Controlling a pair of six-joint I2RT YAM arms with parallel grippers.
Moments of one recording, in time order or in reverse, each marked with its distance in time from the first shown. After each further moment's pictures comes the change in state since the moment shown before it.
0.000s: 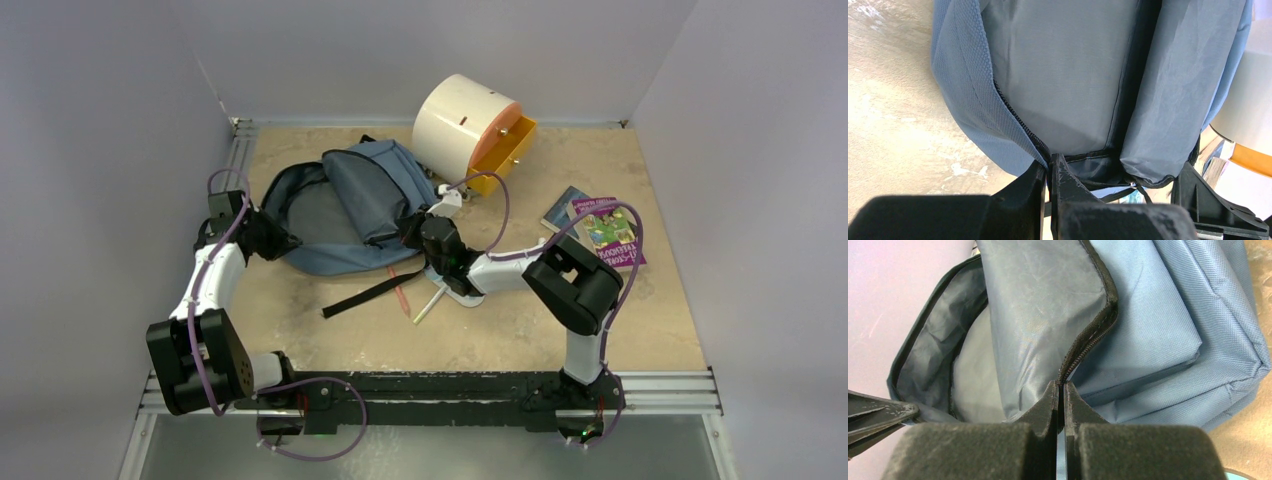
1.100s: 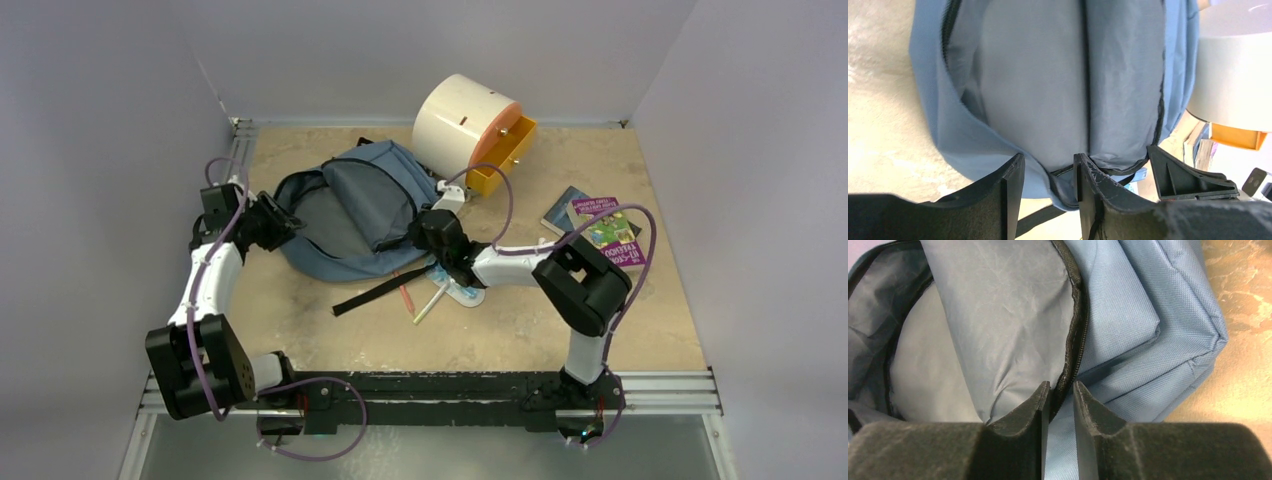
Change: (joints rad) left arm 0.013 -0.017 0.017 0.061 0.102 0.069; right arm -0.039 -0.018 0.036 -0.236 -0.012 -0.072
